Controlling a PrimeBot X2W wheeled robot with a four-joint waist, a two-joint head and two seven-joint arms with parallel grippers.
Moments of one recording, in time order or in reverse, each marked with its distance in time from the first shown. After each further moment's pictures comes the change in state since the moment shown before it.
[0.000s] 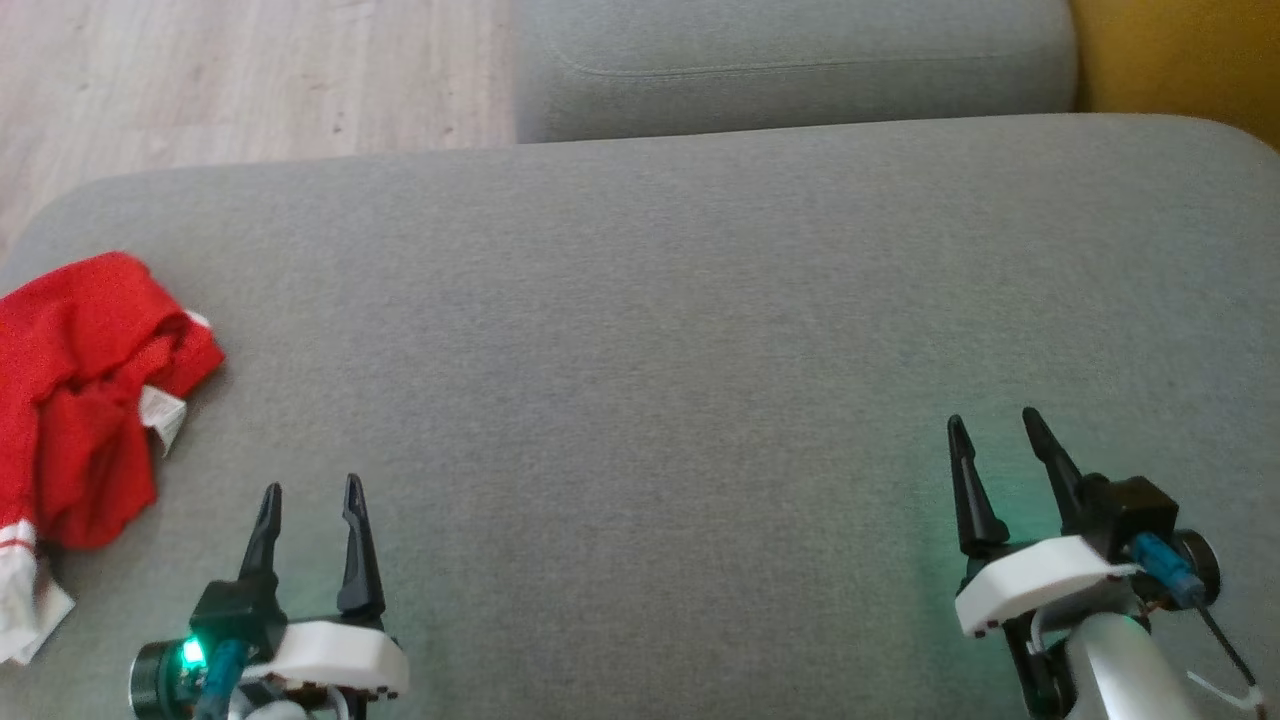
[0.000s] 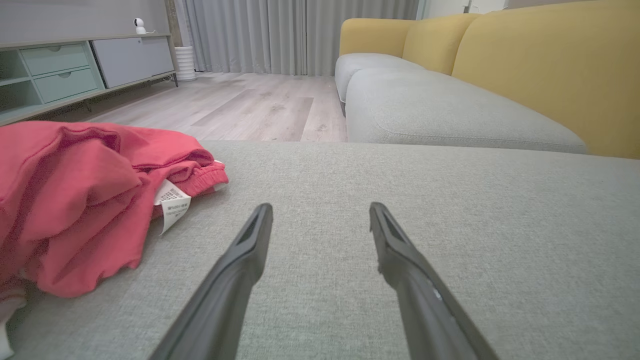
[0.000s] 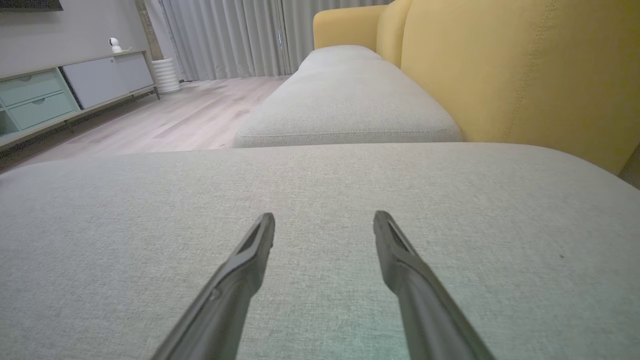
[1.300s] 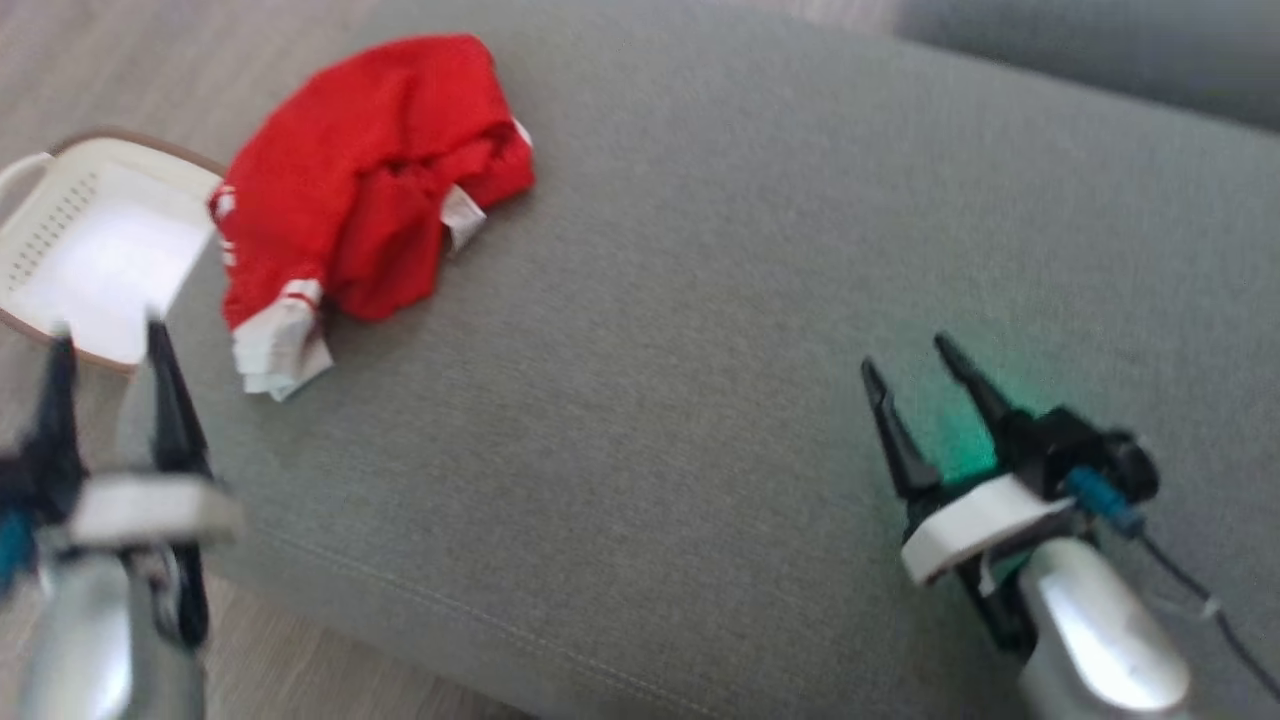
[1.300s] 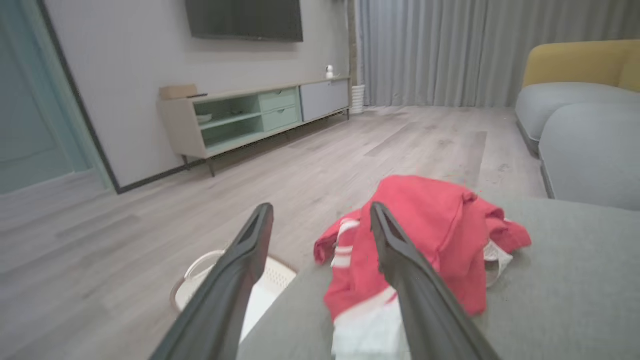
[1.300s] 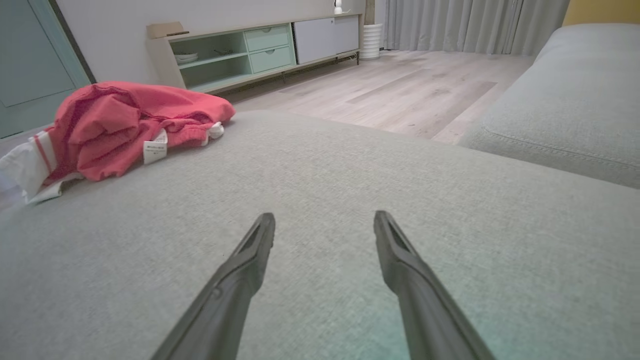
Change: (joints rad) left arm -0.200 0.112 0.191 0.006 -0.016 -0.077 -0.003; right arm -0.109 -0.060 0.229 -0.015 0.038 0.000 -0.001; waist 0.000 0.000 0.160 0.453
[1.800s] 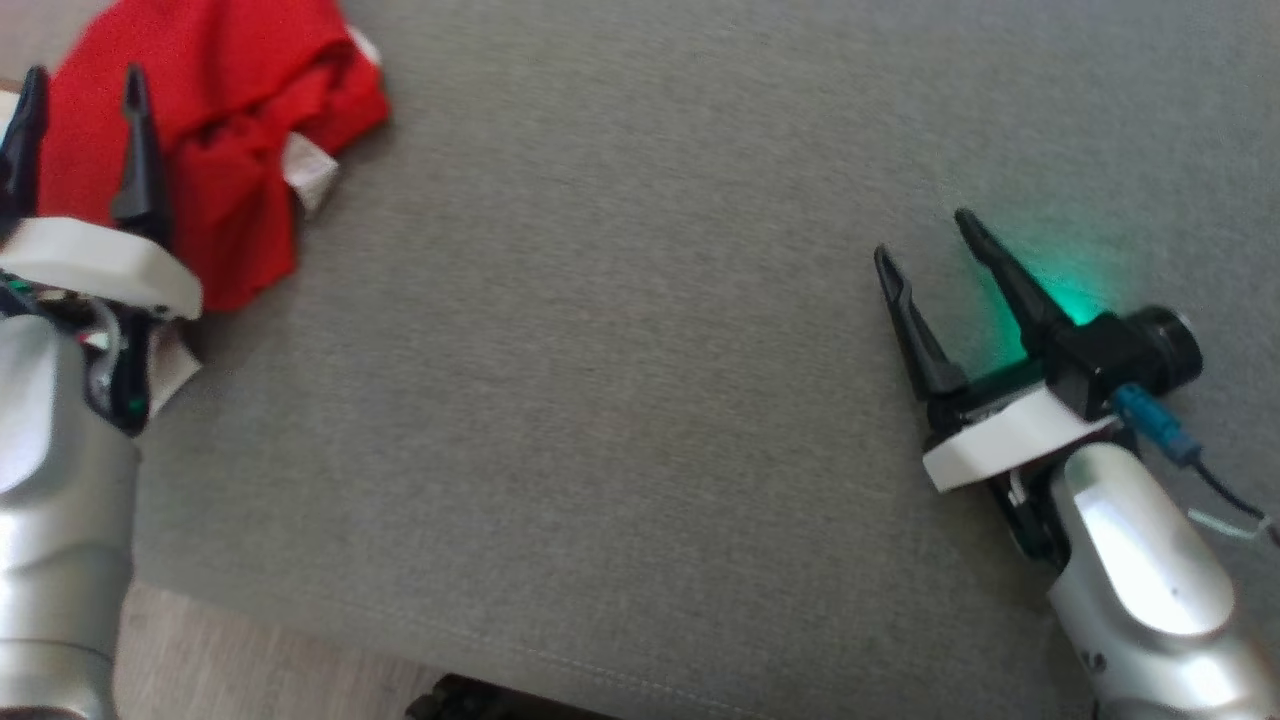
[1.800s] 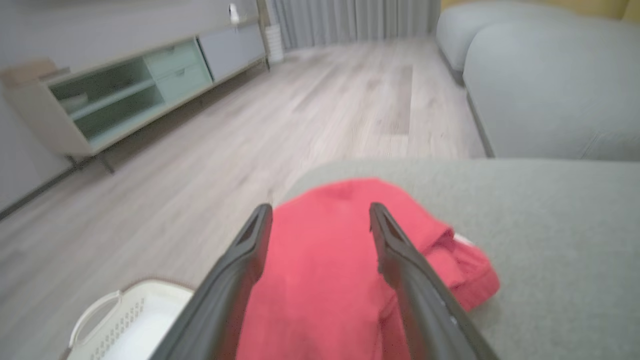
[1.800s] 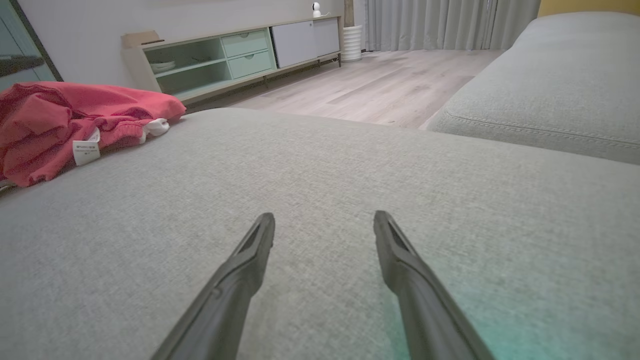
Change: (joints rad) left arm -0.488 0.169 -0.281 0.297 -0.185 -0.038 0.086; right arm -0.123 -0.093 0.052 -0.107 0.017 0.001 -0.008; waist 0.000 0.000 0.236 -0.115
